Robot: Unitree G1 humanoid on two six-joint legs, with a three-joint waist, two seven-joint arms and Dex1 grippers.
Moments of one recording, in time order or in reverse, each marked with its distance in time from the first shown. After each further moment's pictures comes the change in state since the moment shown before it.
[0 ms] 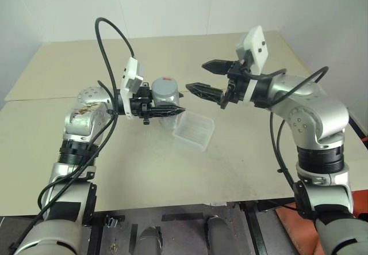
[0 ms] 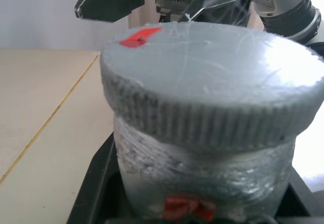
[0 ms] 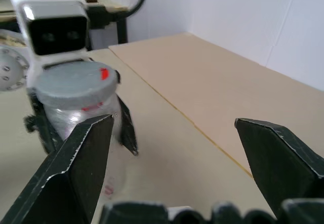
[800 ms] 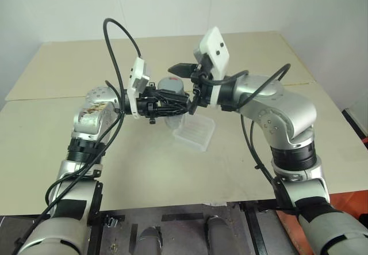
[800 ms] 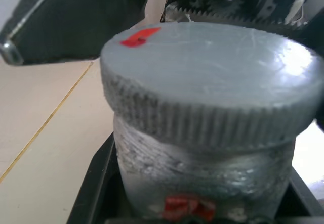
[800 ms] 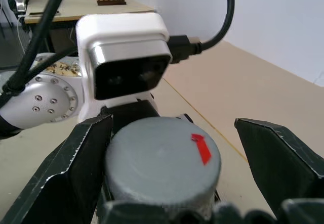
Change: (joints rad) left arm -0.021 -0.015 -0.013 0.031 0.002 -0.019 -0.004; right arm -0.087 0.167 0.140 0.041 -0.066 0.035 -0.108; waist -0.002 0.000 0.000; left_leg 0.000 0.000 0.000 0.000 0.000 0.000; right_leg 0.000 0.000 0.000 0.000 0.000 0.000
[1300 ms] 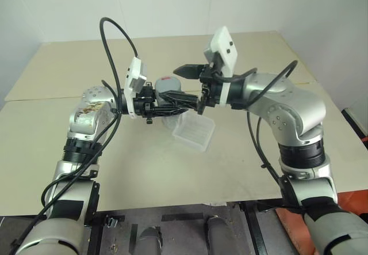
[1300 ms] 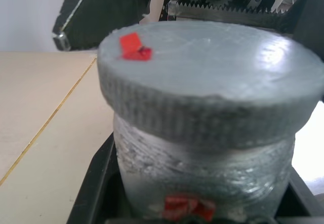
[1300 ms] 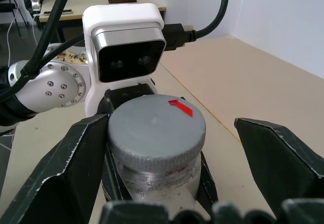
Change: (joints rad) left arm 0.006 0.016 0.001 -0.007 -0.001 0.002 0.001; right arm 0.001 -0.076 -0.025 0.015 0.033 -0.013 0.090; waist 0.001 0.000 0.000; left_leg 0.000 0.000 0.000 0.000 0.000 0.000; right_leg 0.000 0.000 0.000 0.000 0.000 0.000
